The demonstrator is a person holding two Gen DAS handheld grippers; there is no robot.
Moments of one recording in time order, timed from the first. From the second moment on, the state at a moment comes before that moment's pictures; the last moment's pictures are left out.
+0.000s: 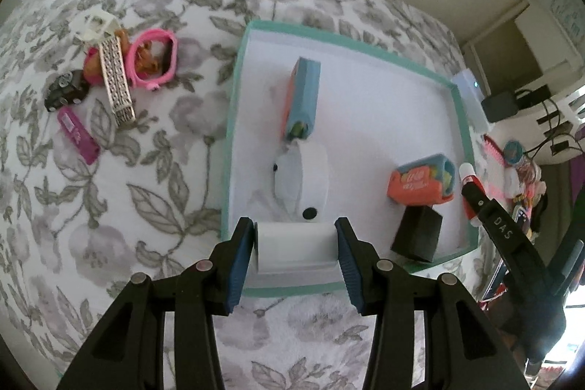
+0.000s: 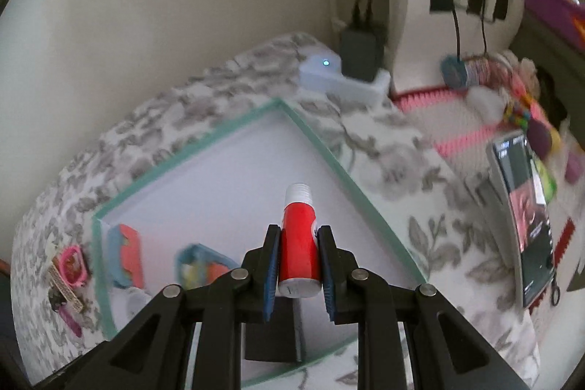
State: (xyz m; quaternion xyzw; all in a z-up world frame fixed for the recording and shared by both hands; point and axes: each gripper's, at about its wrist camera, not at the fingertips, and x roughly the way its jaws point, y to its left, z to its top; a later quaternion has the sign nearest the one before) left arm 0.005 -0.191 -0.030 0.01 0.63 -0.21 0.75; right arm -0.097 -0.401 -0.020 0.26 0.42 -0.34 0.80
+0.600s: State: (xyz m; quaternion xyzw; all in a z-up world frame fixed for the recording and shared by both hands) left arm 0.014 -0.204 -0.044 0.02 0.64 -0.22 0.74; right arm -0.094 -0.398 -0.042 0.23 0.47 -0.35 0.78
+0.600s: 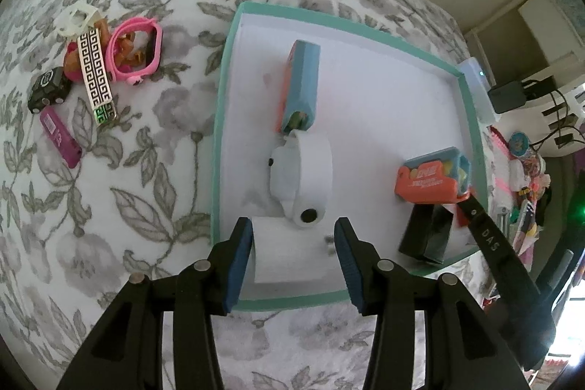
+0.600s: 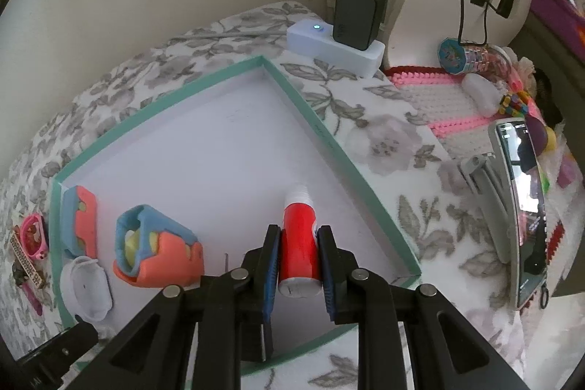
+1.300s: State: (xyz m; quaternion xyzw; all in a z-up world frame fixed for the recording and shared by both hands) left arm 0.039 -0.145 -0.006 0.00 0.57 -0.14 0.81; right arm -0.074 -0.363 0.004 0.18 0.43 -0.33 0.82
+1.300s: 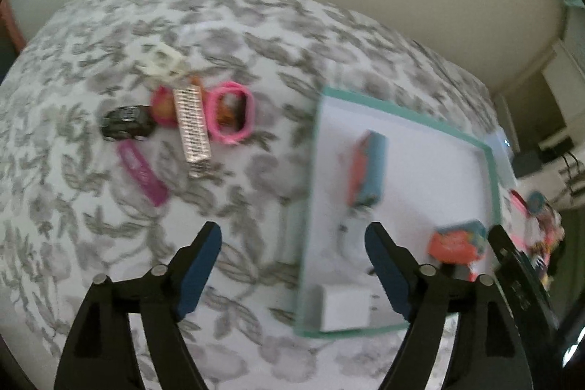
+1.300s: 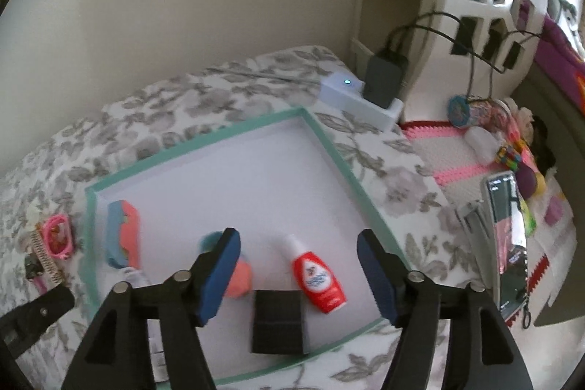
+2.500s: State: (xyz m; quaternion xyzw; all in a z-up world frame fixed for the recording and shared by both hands) left arm 0.116 0.026 0.017 -0.08 0.49 0.08 0.86; right arm 0.021 -0.204 0.002 0.12 0.45 -0.10 0.88
